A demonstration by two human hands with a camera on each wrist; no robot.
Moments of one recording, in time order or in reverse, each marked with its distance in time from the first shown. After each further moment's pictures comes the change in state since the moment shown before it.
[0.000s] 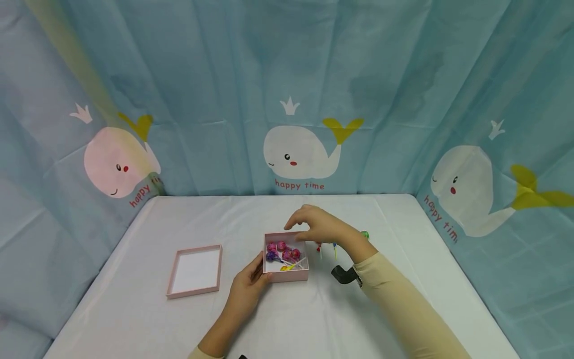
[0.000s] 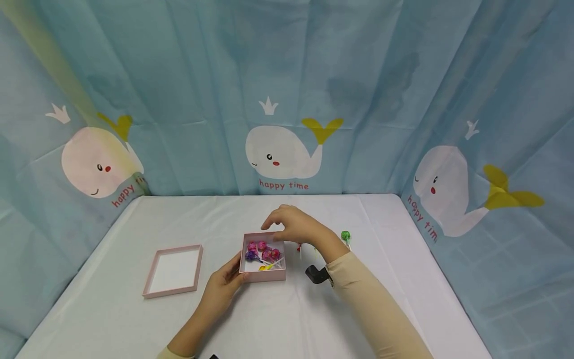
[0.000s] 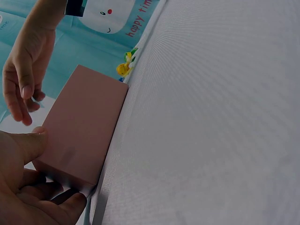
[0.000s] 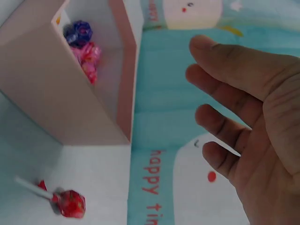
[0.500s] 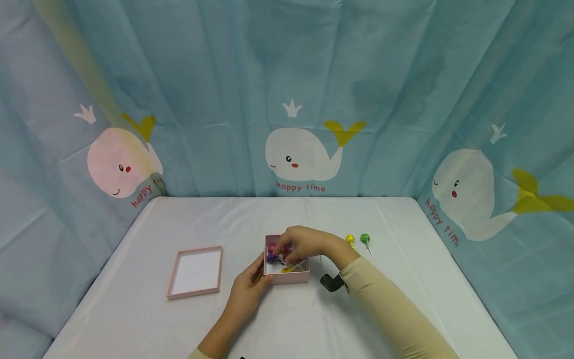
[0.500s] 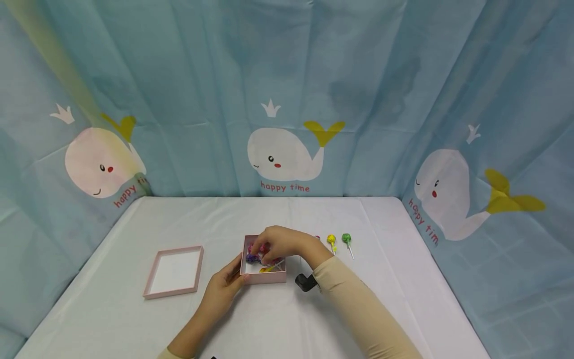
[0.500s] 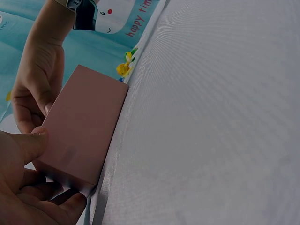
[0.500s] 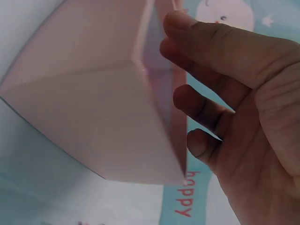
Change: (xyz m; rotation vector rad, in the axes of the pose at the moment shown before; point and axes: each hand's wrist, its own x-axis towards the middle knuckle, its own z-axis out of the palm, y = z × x) left_hand 0.001 -0.002 -0.002 -0.024 -0.015 0.023; right_hand 0.021 -0.006 0.043 0.095 -0.275 -0.017
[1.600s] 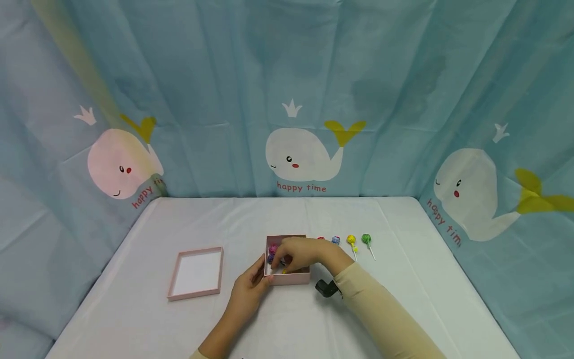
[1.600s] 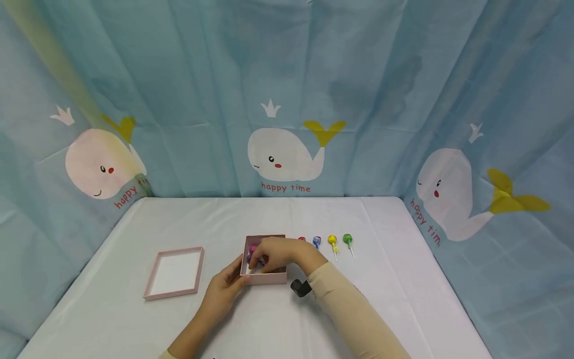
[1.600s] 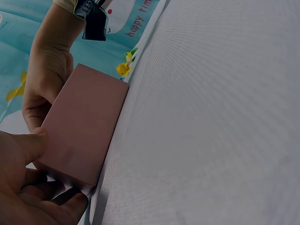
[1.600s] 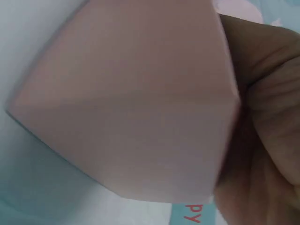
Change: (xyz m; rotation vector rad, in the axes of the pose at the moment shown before) left_hand -0.002 0.002 -0.003 0.030 -0.020 0.024; right_hand 0.013 0.009 0.027 -0.171 -0.095 -0.061
